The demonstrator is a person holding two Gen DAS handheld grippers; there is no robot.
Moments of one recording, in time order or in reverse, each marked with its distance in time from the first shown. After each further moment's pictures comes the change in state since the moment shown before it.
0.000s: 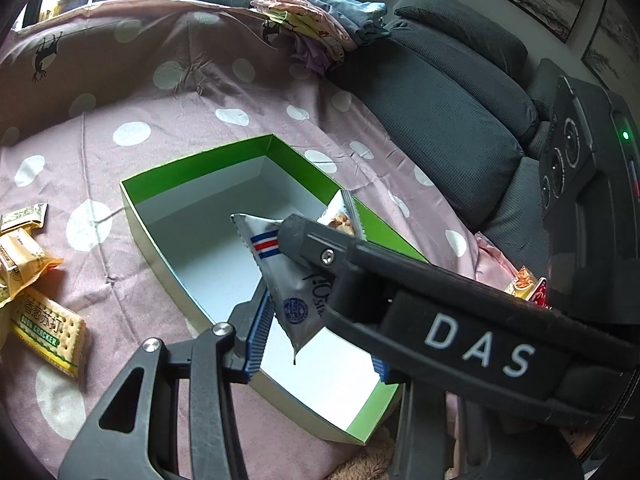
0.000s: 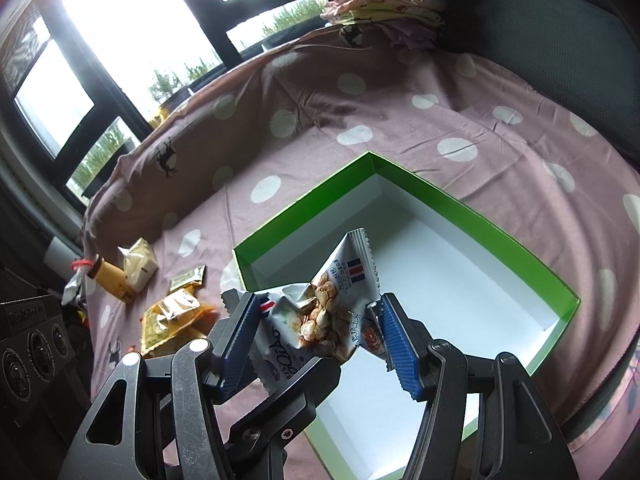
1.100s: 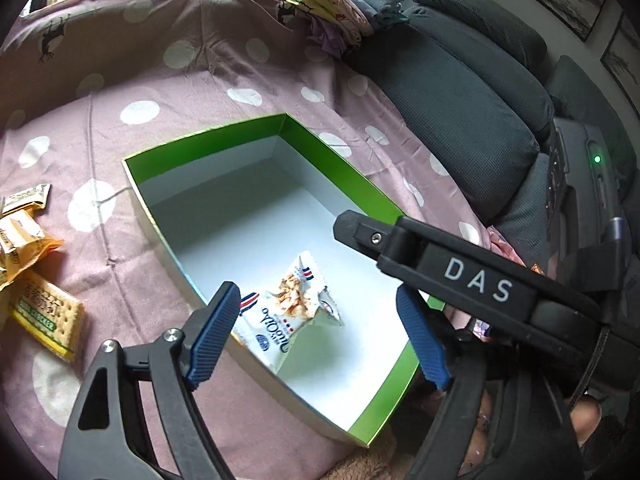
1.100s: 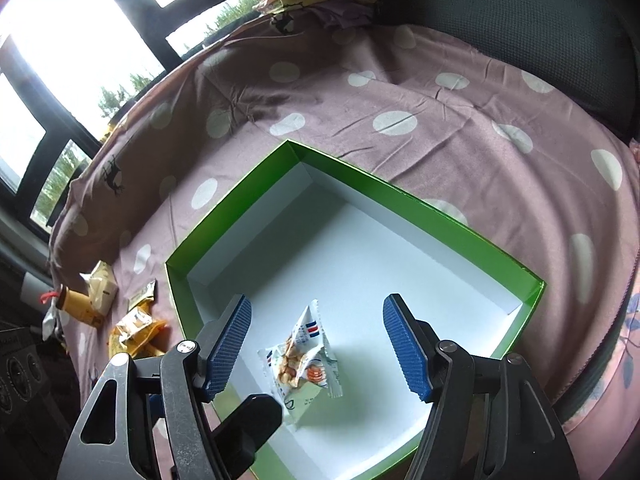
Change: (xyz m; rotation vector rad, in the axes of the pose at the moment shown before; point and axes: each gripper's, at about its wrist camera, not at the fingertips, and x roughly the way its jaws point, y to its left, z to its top) left arm -0.002 0.007 -0.002 -0.046 0.027 0.052; right arm 0.013 -0.043 0.002 0.129 0.026 -0.108
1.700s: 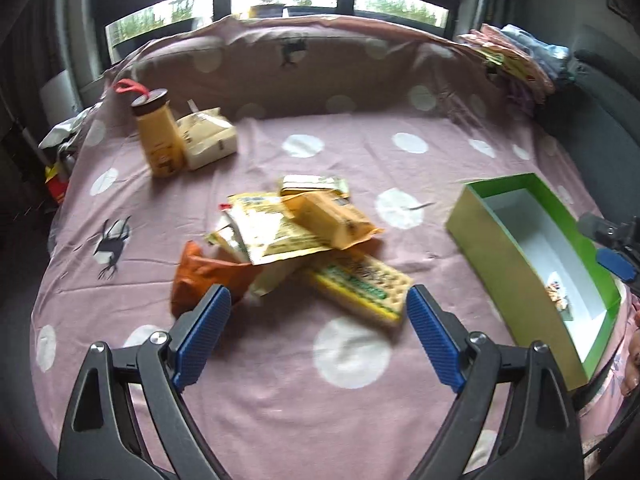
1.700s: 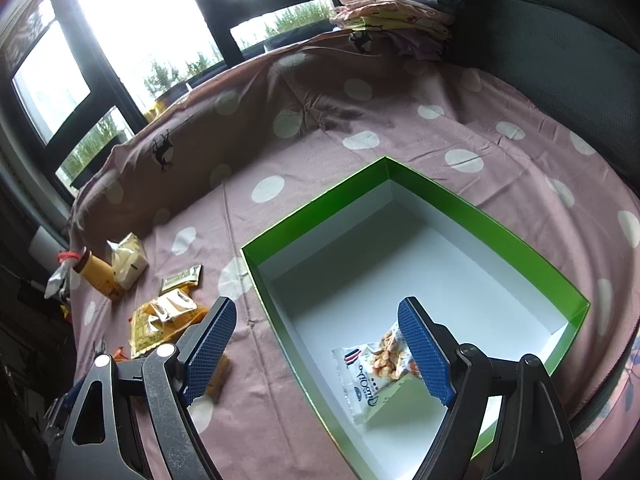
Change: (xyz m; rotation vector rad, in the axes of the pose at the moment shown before) left arm -0.123 0.153 -0.055 -0.192 -0.141 0.648; right arm -0.009 0.081 -0.020 -0.193 -0.062 0.054
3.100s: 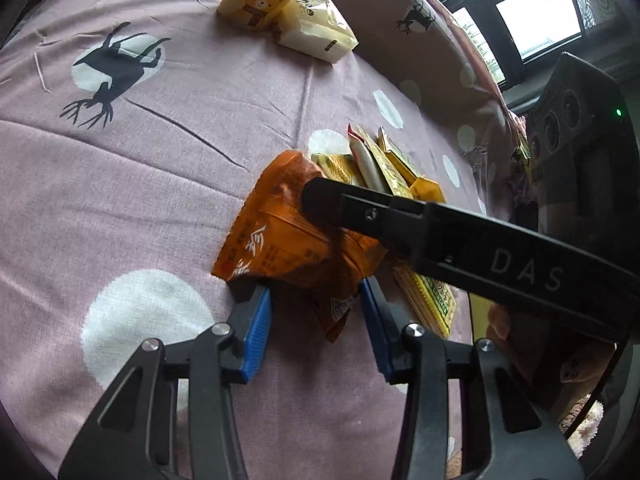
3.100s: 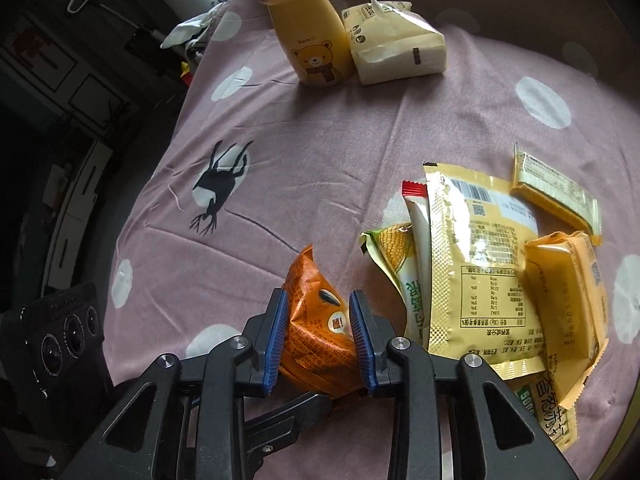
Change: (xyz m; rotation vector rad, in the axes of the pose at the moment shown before) left arm 0.071 0.145 -0.036 -0.505 0.196 -0.403; right arm 0.175 0.307 -0.092 -0.656 0.594 0.419
